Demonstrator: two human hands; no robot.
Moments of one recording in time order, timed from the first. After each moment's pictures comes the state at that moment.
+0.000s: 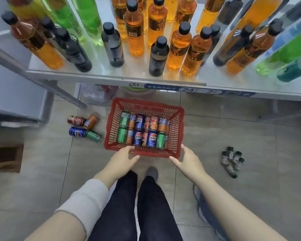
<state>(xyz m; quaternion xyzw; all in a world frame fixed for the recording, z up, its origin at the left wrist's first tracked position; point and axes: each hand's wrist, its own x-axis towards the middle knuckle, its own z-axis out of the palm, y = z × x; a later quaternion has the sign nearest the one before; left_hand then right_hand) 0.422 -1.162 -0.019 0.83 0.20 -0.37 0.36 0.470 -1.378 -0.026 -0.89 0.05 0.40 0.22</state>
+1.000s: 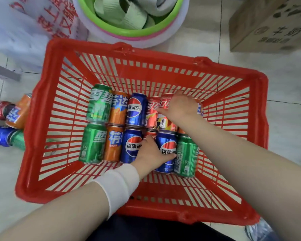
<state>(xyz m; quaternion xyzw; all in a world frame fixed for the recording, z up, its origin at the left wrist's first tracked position) 0.520 -1.208 -0.538 0.80 0.25 -0.39 0.39 0.652 -1.269 -0.486 -0.95 -0.12 0.30 -0.06</state>
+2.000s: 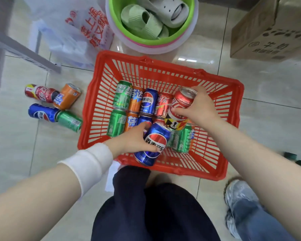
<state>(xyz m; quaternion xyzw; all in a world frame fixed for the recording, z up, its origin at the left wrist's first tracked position) 0.501 -1.124 -0.371 0.73 0.16 -0.46 0.48 0.617 -1.290 -0.338 -0.90 0.03 0.30 0.31</state>
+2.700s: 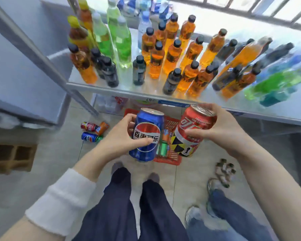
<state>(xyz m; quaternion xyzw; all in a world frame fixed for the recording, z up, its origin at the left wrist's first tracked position) 0.429 -1.081 0.182 0.76 0.17 -0.20 0.59 0.518 -1.311 0.232 -0.84 -0.02 0.28 0.47</state>
